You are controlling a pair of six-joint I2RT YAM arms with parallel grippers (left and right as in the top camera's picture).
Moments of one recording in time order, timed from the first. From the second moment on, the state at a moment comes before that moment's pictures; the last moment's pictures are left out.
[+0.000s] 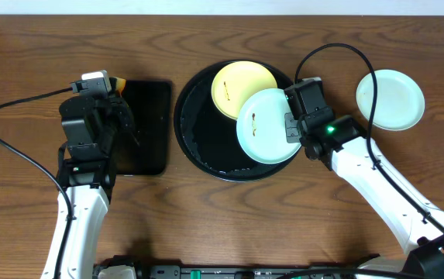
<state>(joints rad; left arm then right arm) 0.11 1.18 0.74 -0.03 0.07 -0.12 0.46 1.52 1.10 -0.63 0.33 0.30</state>
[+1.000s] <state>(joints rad) 0.10 1.25 0.74 -0.05 0.05 -0.12 0.46 1.52 1.10 -0.64 0.33 0.32</state>
